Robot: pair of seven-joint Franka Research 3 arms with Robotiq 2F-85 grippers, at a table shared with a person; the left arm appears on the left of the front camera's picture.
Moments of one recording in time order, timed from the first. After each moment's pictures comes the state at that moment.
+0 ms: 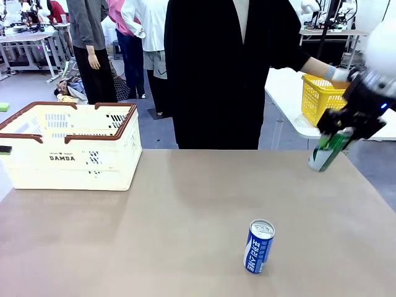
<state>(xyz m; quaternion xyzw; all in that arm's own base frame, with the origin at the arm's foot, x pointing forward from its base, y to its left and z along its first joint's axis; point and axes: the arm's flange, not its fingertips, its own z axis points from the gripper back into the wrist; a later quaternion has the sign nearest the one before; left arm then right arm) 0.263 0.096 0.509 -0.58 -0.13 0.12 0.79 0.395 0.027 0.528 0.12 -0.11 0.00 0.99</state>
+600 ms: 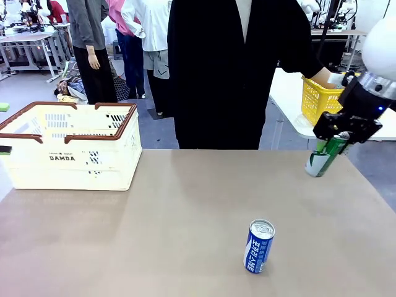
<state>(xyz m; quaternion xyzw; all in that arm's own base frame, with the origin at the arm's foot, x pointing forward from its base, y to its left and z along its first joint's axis) 0.263 0.096 0.509 -0.58 -0.14 0.12 0.79 0.400 0.065 0.514 0.10 -0.10 0.04 0.99</state>
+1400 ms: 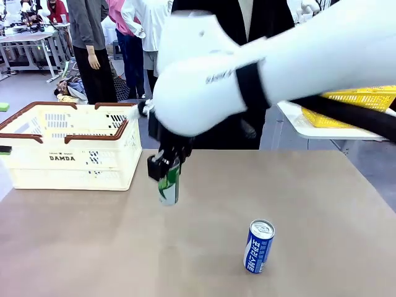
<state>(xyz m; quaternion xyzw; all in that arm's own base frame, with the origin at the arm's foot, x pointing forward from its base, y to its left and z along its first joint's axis) 0.263 0.097 0.509 -0.58 -0.14 0.12 0.79 0.353 0.453 0.454 0.04 -0.07 0.46 0.89</state>
